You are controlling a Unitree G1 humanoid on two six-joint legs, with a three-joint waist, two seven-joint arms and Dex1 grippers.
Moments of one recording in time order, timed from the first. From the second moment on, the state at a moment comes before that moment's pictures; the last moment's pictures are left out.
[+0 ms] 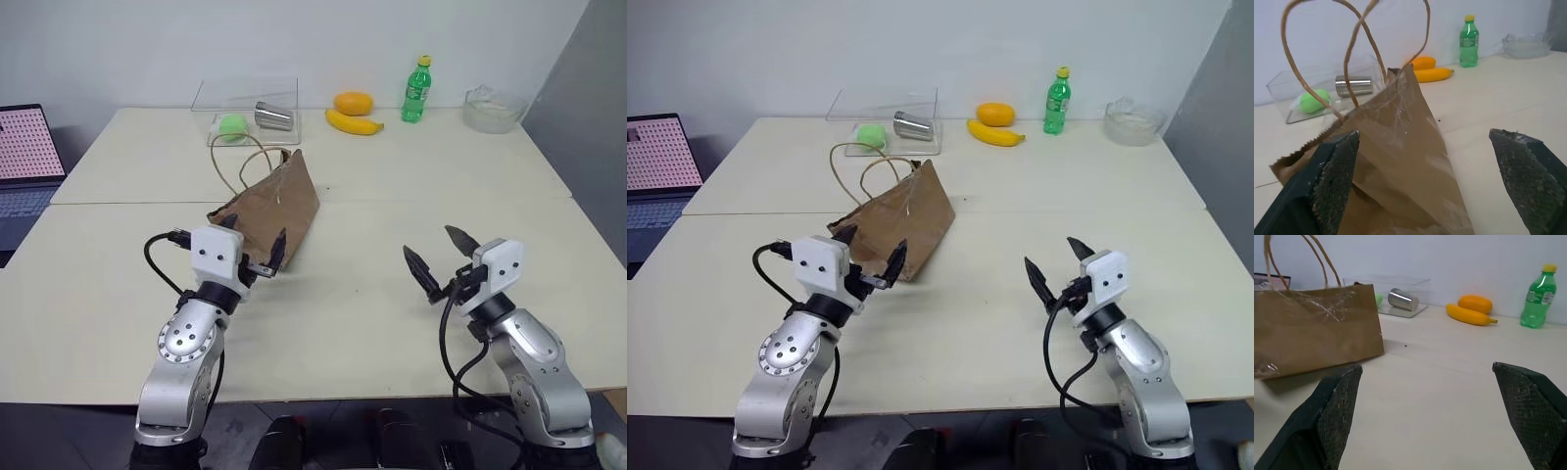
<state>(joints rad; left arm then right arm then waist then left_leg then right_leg) -0.07 0.26 0.05 -0.53 -0.14 0.36 -0.20 -0.03 -0.31 -0.06 -0.48 0.30 0.26 0.40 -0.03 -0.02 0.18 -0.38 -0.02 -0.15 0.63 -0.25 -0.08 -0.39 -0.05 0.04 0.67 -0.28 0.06</state>
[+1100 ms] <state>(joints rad) -0.85 0.81 0.06 0.18 -0.56 1.10 -0.70 -0.33 -0.58 0.02 -0.65 0.58 0.67 0.60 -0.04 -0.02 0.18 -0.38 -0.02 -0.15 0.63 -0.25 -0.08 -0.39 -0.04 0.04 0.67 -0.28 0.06</state>
